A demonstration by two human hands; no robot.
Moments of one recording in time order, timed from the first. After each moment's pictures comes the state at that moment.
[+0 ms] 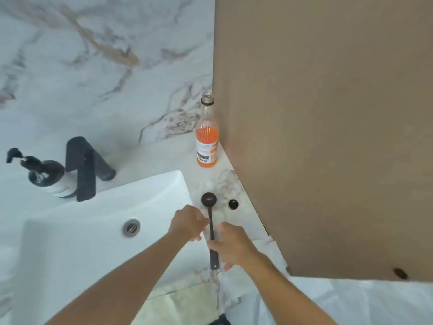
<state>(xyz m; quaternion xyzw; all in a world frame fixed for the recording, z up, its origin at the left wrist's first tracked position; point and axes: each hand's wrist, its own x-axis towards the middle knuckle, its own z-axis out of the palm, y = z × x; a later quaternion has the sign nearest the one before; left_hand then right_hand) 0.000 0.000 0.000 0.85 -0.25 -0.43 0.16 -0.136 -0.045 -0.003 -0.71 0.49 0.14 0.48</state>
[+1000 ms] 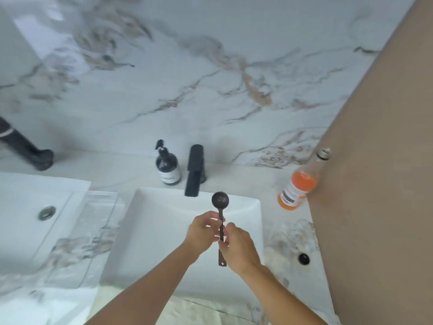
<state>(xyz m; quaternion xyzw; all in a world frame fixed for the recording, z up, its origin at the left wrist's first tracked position) 0.091 0.115 0.028 0.75 -0.06 -0.36 0.55 0.005 0.017 0.021 -0.90 0.27 0.09 0.33</state>
